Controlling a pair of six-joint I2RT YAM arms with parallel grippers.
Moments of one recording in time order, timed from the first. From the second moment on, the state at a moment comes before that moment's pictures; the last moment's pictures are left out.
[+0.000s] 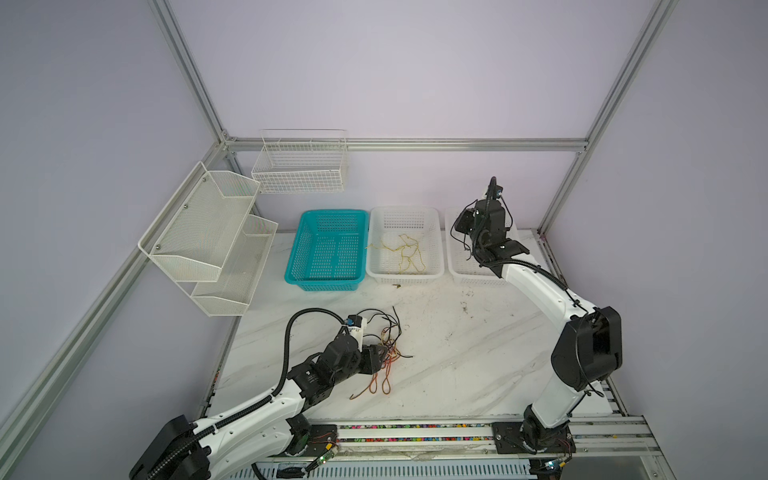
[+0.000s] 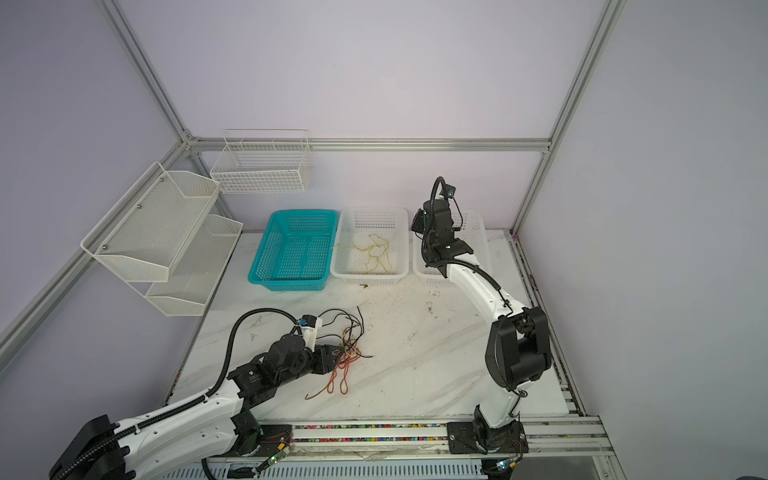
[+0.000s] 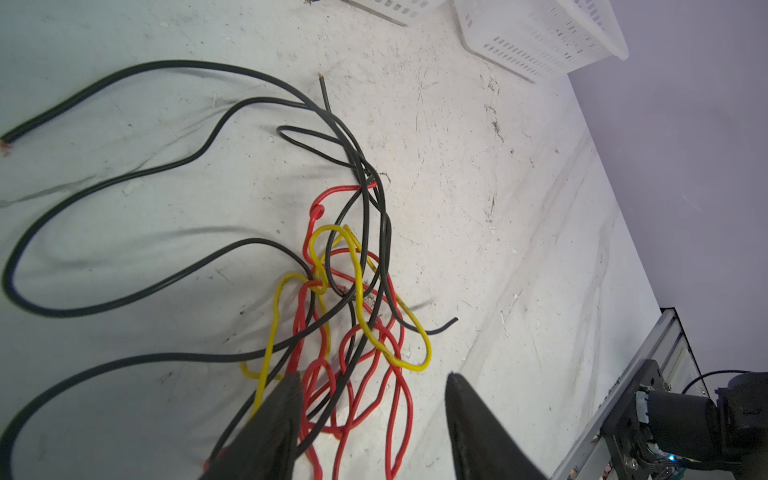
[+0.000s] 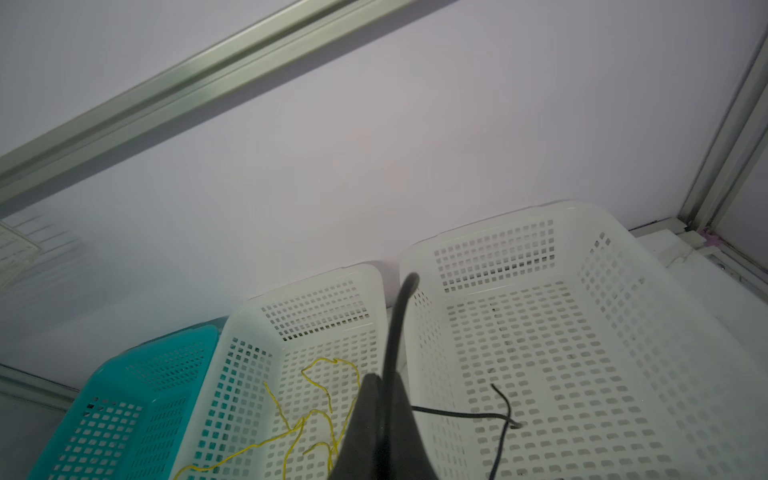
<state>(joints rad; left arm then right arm) -0.75 0.89 0.33 -0.05 -0.01 -0.70 0.34 1.76 1.53 -0.07 0.31 0.49</state>
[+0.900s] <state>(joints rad) -0.75 0.81 0.33 -0.12 -0.04 -0.69 0.31 1.70 1.44 -0.20 0.24 0.57</state>
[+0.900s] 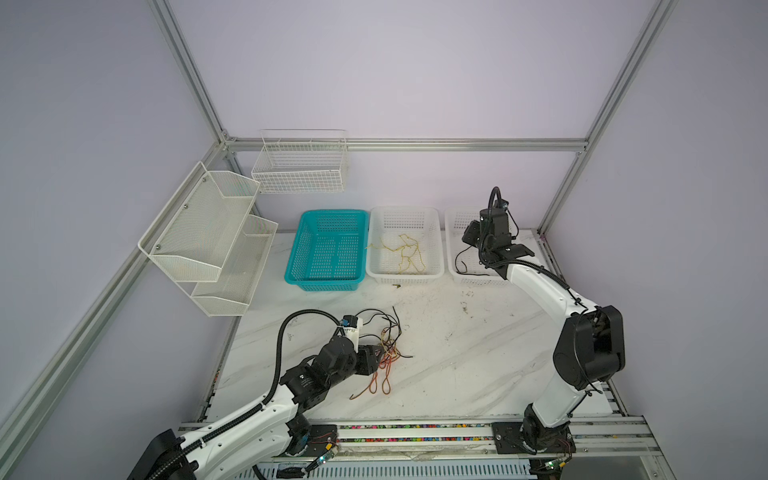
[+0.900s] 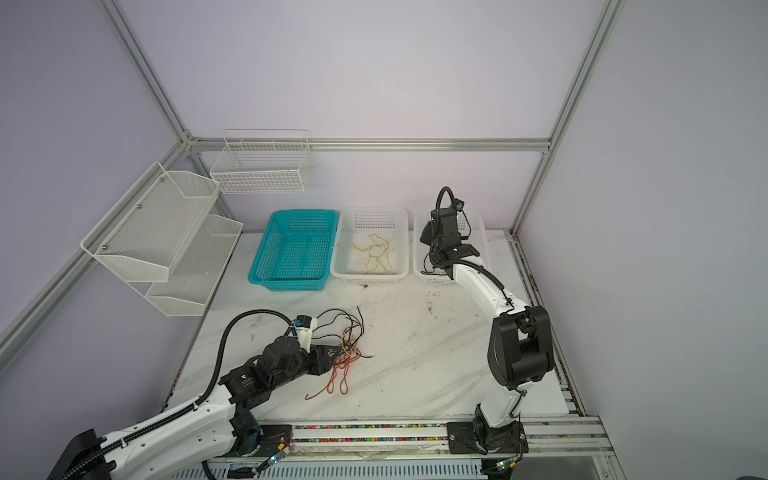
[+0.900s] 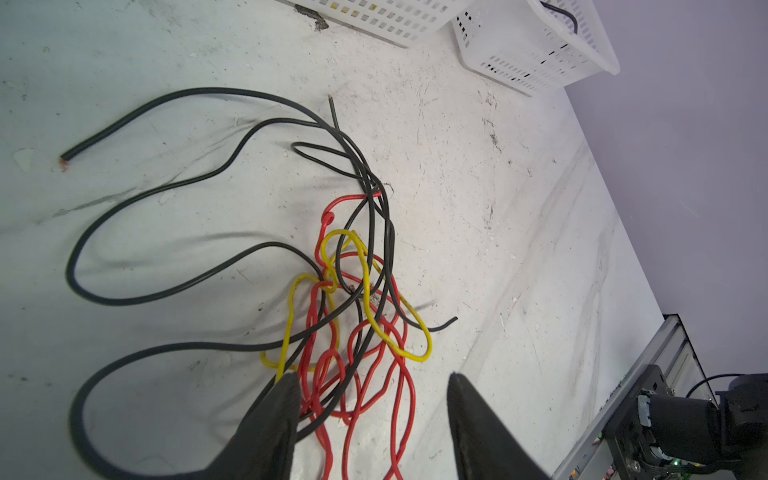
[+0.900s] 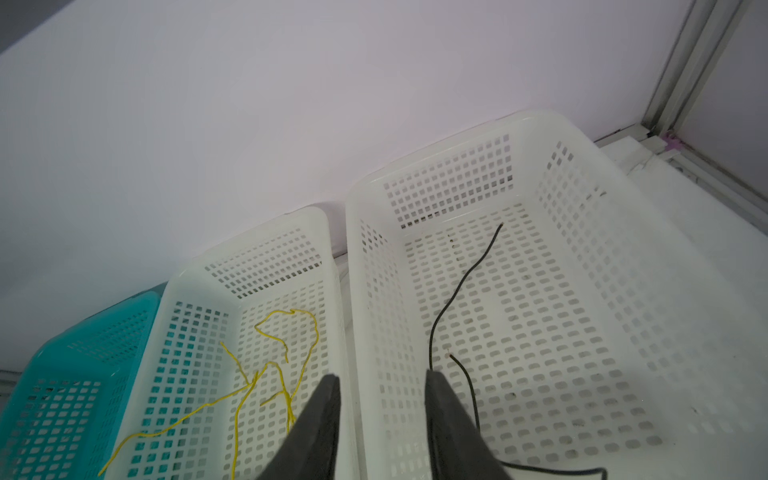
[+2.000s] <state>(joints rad) -0.75 0.64 0.25 -0.30 -0.15 -0.82 0.88 1.72 1.00 -0.06 -0.15 0.59</state>
